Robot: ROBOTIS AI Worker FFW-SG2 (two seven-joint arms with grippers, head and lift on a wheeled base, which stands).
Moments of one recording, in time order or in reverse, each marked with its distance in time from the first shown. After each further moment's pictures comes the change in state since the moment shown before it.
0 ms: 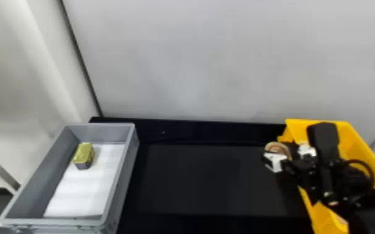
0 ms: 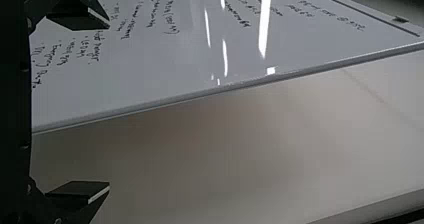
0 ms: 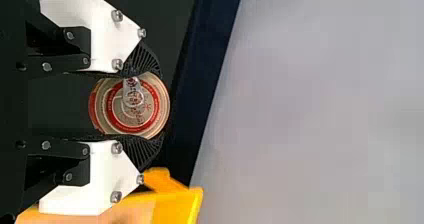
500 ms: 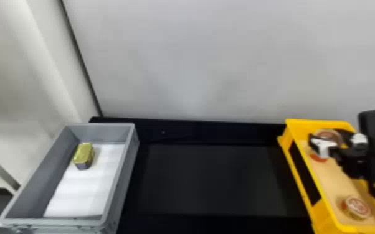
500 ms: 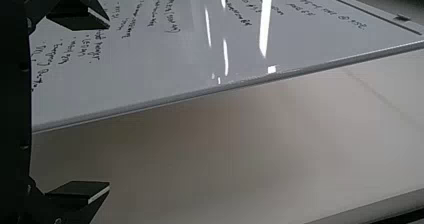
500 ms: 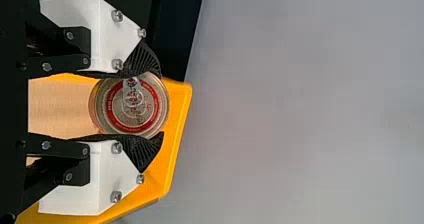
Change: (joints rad) left arm -0.001 0.000 -0.002 0.002 0.000 0.002 -0.001; right arm -0.014 -0.004 -0.187 -0.019 0.110 -0.016 0.004
